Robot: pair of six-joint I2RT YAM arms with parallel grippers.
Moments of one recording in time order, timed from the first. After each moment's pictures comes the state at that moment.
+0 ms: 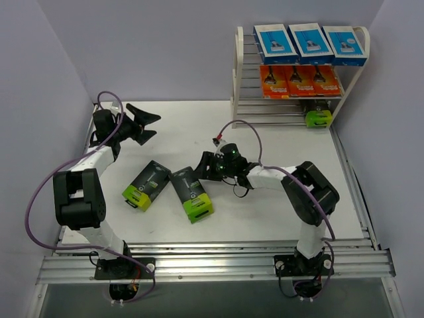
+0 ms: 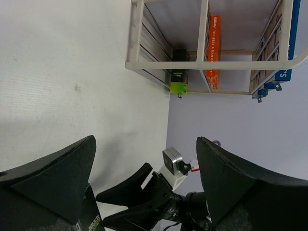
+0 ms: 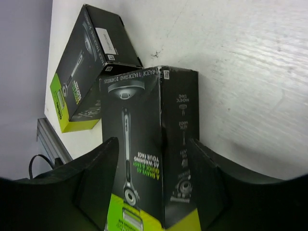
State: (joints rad) left arm 0.08 1.73 1.14 0.25 0.72 -1.12; right arm 0.67 1.87 0.97 0.36 -0.36 0.77
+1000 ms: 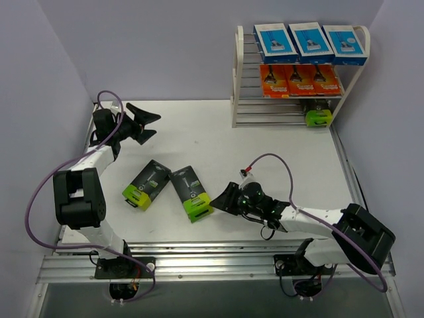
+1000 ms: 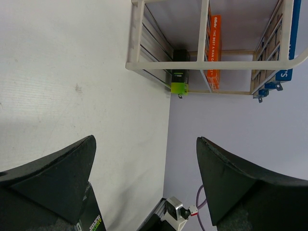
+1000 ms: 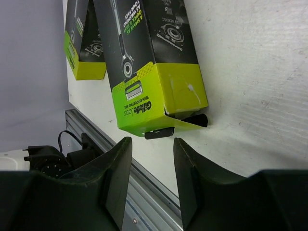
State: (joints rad) left arm 0.08 1.73 1.14 0.25 0.71 -1.12; right arm 0.84 1.28 0.37 0.41 -0.09 1.09
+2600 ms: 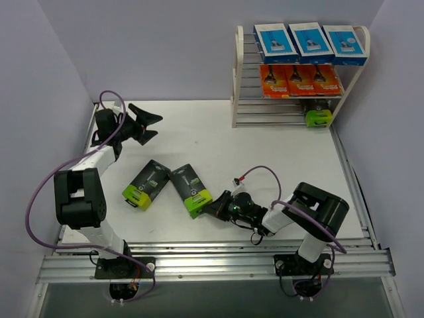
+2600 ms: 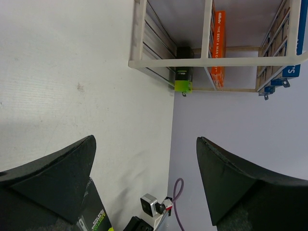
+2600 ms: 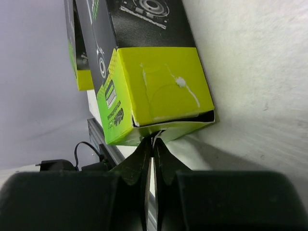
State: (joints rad) left arm 0.07 1.73 1.14 0.24 0.70 -1.09; right arm 0.93 1.71 0.31 1.00 -0.05 1.30
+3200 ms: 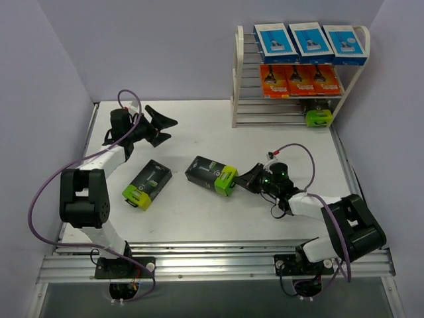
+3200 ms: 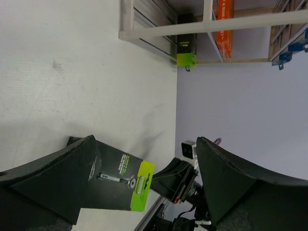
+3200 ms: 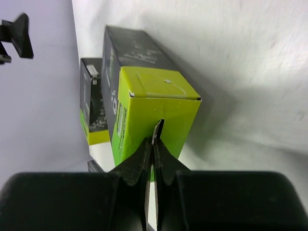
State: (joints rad) left arm -0.03 1.73 1.14 0.23 0.70 -1.06; right arm 0.43 1.41 0.34 0.62 -0.31 1.09
